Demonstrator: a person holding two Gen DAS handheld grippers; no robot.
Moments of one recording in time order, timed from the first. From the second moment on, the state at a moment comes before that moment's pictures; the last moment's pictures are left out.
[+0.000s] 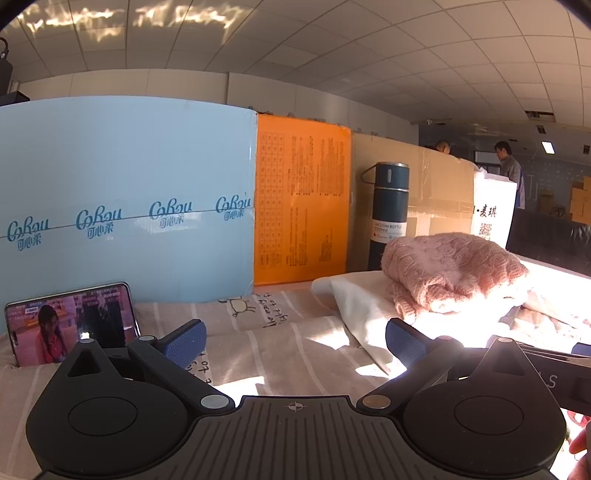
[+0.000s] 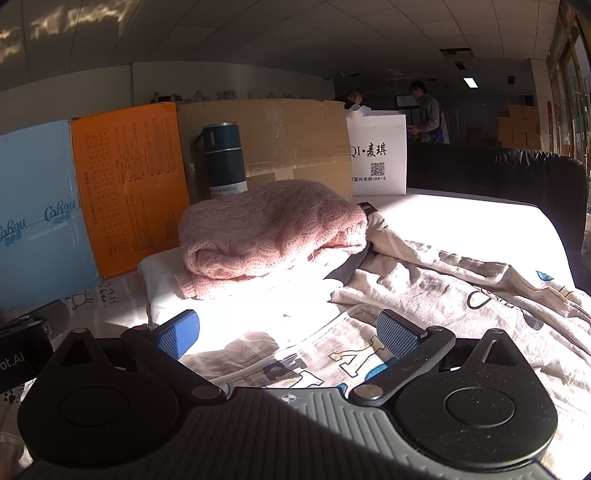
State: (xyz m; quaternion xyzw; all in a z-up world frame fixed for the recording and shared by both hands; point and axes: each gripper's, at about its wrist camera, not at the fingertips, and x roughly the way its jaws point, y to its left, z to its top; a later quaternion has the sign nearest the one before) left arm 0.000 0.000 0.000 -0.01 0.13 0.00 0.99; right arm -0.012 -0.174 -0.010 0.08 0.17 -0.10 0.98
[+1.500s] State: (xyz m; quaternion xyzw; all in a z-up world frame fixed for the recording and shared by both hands) left arm -0.002 0.001 0.000 -0.02 0.14 0.00 0.99; right arm -0.014 -0.171 -0.010 0.07 0.16 -0.09 0.98
